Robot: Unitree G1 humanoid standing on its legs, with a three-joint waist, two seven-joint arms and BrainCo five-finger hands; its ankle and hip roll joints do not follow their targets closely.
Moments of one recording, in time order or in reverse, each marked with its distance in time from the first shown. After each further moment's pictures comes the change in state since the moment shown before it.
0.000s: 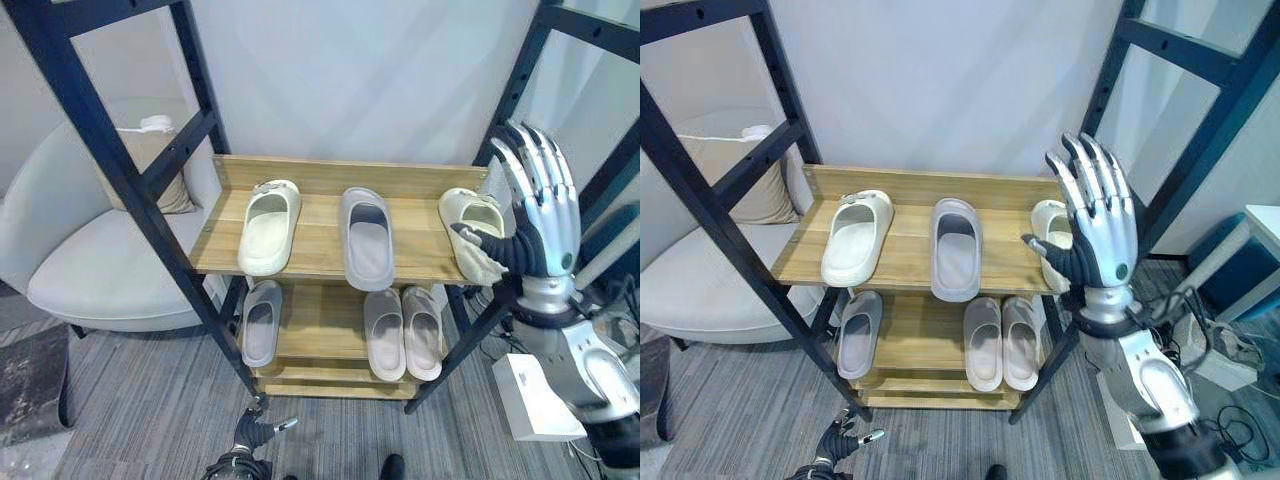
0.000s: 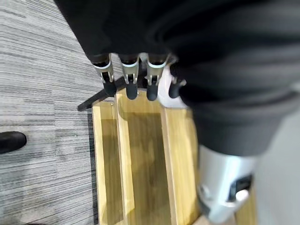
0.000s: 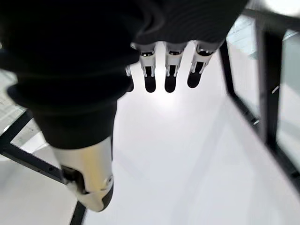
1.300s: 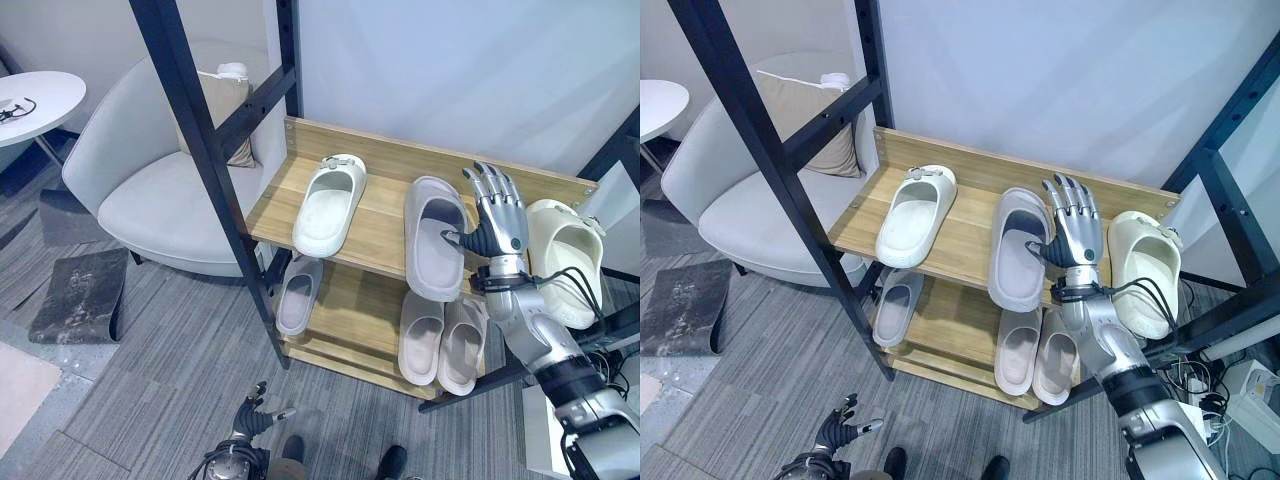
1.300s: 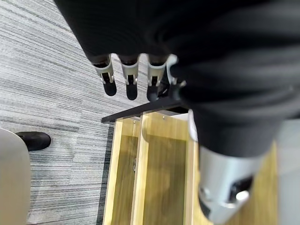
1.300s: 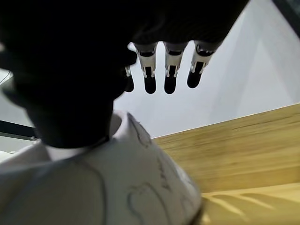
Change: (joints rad) left arm -0.037 0.024 -0.001 0.010 -0.004 -0.002 -0.034; right arm -0.274 0.095 0.156 0.628 0.064 0.101 0.063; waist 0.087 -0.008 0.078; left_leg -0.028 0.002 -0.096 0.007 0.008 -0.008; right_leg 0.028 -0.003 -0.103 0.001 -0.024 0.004
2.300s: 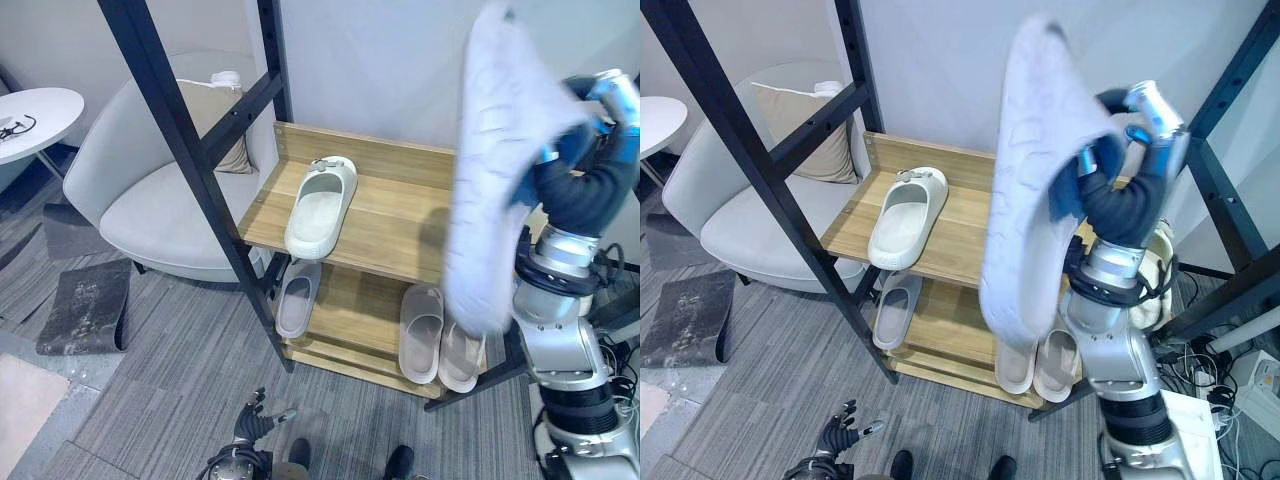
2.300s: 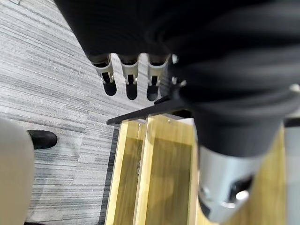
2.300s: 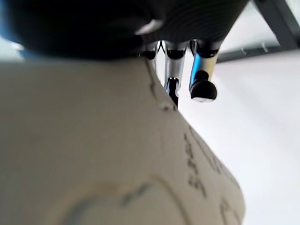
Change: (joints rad) left arm 0.011 -0.048 0.023 0.035 -0.034 0.013 0.016; right arm 0.152 0.182 -0.204 -0.881 0.599 -0.334 0.045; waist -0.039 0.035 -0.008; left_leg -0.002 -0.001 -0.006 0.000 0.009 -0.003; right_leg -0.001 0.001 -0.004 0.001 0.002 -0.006
